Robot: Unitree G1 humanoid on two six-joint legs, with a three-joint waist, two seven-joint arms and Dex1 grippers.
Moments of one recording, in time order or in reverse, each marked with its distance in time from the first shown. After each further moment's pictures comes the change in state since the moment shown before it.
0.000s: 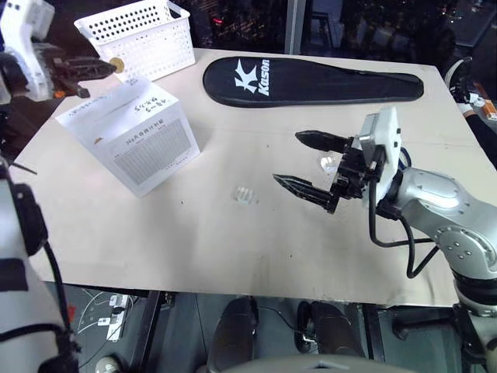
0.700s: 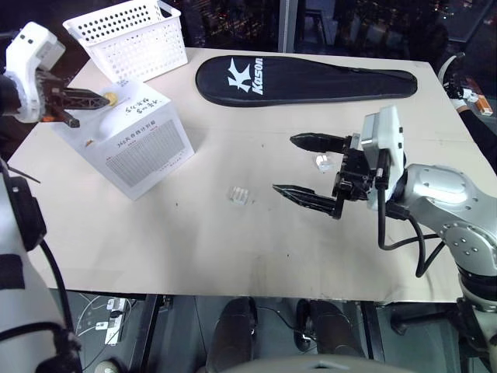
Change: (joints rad) left arm 0.003 0.012 0.025 0.130 0.260 -0.141 -0.120; right arm -0.033 -0.013 -0.010 -0.001 -0.012 0.020 0.099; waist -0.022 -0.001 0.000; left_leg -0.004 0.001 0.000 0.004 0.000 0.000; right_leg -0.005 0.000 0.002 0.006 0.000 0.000
